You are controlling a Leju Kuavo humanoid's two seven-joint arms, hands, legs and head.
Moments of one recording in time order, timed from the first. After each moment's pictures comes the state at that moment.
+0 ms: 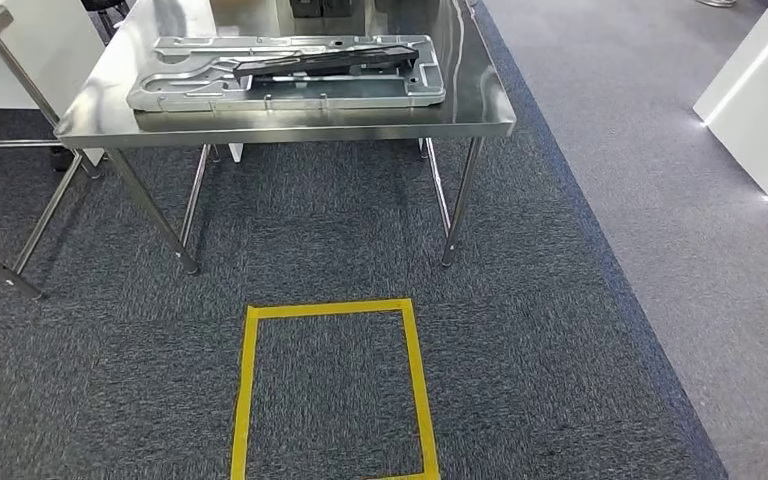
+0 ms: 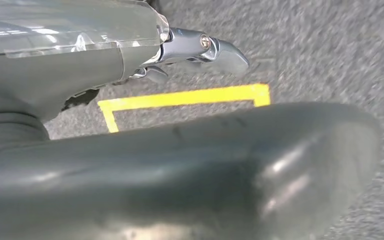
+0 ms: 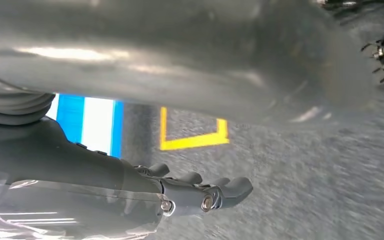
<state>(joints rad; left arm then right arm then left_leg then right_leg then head) -0.11 -0.11 1.23 -0.23 0.33 -0.03 -0.33 -0.07 0.11 -1.15 -0.20 1.16 -0.08 0.25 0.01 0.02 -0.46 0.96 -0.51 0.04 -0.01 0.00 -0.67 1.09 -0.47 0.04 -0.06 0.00</state>
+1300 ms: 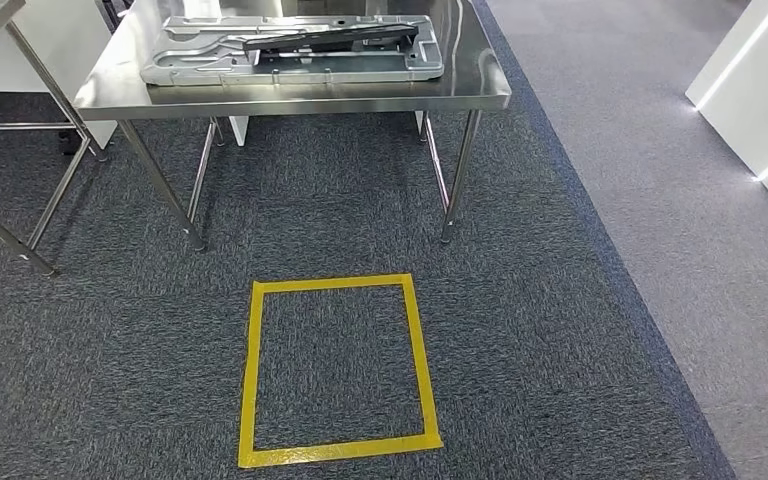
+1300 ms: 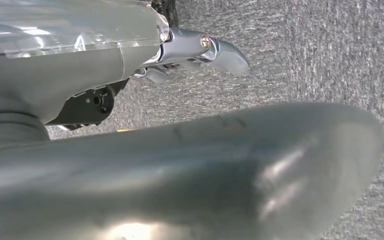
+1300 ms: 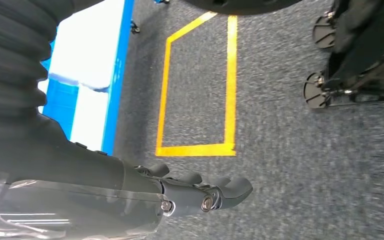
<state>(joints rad) -0.11 -0.10 1.23 -0.23 0.33 0.02 -0.26 -0.07 0.08 -1.15 -0.20 1.18 0.00 0.17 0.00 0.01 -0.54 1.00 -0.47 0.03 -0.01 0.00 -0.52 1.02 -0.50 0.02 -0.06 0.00</state>
